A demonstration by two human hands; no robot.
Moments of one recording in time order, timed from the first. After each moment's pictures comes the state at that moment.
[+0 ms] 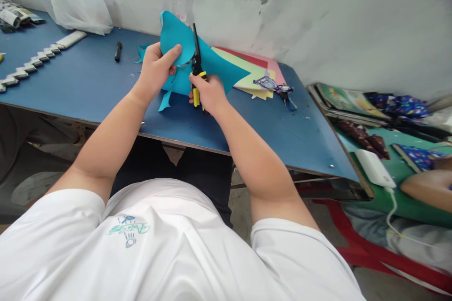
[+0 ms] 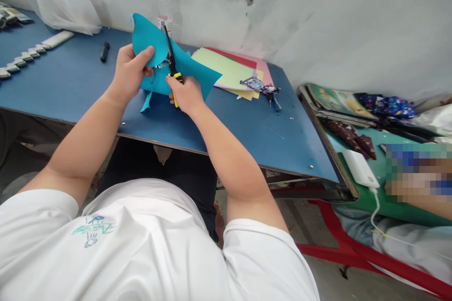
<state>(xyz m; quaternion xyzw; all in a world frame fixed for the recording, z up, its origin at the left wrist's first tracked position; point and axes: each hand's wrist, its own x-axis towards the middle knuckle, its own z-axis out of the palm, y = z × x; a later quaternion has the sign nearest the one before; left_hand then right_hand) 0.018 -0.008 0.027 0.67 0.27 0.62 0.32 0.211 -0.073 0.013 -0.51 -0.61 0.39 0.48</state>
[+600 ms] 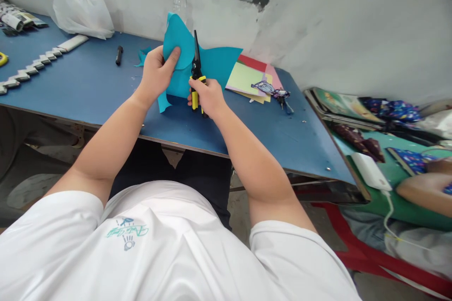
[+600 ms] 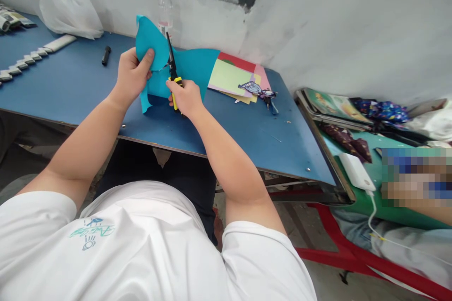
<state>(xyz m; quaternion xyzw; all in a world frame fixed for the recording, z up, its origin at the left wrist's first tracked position) 0.018 -0.005 0.025 0.68 0.29 0.64 0.19 0.210 -0.070 0.011 -0.49 -0.59 0.42 0.48</state>
